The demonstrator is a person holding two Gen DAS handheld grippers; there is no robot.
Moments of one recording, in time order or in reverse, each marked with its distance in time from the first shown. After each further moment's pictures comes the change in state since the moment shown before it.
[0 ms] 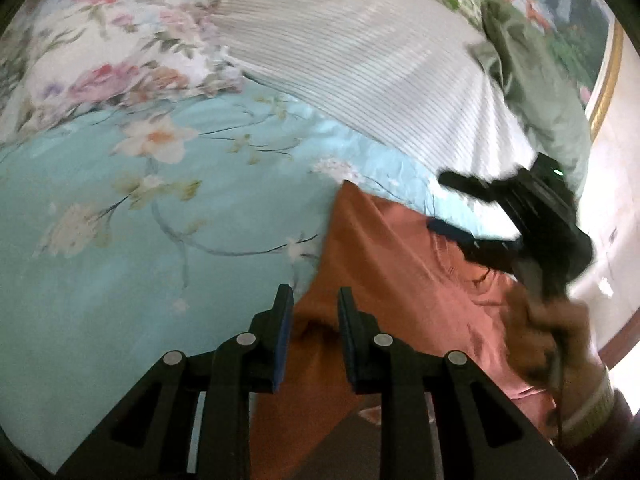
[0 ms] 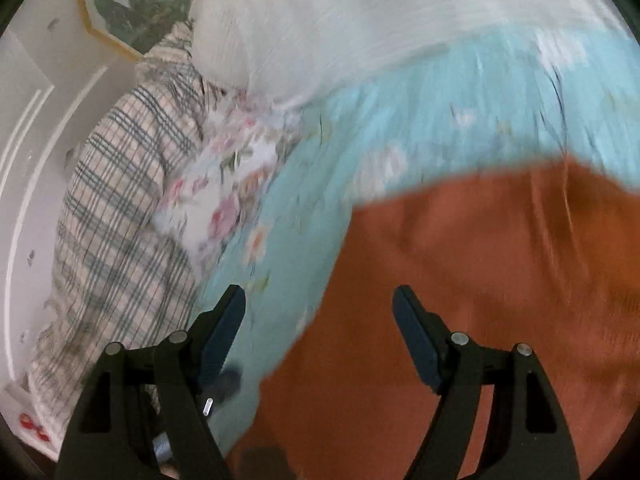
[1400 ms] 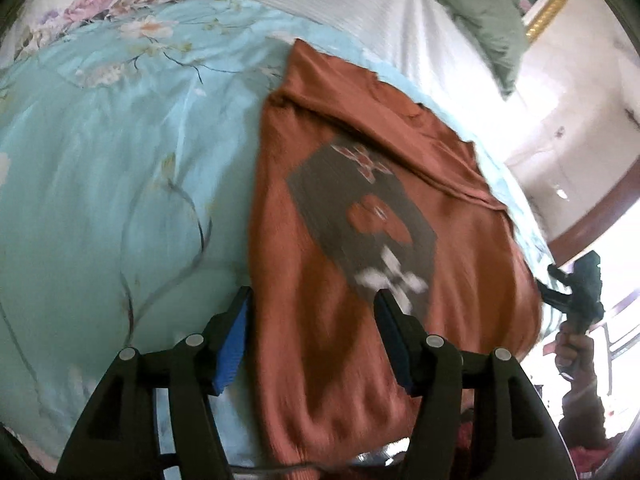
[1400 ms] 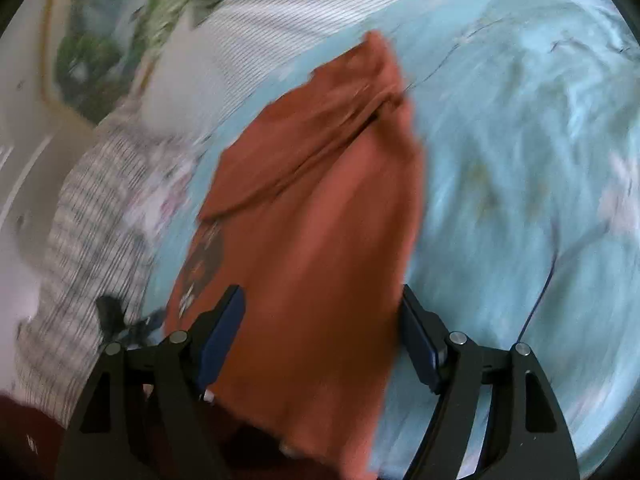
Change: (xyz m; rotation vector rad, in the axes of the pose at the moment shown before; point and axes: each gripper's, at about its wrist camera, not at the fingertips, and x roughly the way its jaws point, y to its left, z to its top) left arm -0.112 0.042 -0.117 0.134 0.360 -0.227; right arm -0.301 -0.022 -0.327 0.187 -0.236 -0.268
